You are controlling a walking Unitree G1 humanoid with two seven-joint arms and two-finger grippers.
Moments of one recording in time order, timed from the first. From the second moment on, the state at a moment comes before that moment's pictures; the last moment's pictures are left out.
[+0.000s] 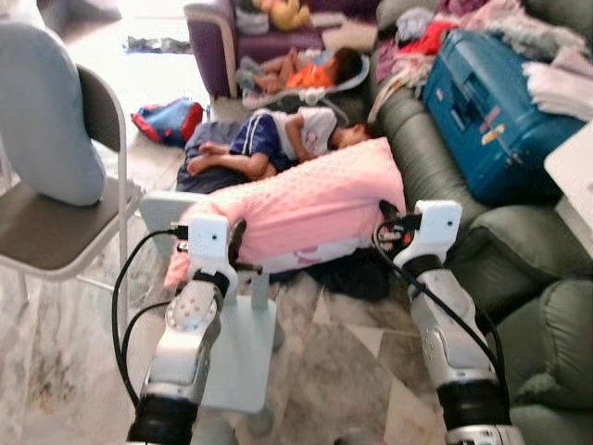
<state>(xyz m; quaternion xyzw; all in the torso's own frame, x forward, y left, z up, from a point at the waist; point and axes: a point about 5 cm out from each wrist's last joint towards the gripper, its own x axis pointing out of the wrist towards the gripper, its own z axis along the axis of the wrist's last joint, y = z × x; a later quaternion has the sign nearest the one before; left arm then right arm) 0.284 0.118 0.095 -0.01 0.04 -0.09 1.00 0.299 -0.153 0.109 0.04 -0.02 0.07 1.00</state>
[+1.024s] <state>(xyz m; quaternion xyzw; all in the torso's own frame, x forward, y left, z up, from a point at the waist) 0.282 0.118 0.095 -0.02 0.05 -0.09 0.99 0.295 -0.153 0.104 0.05 0.00 0.07 1.00</state>
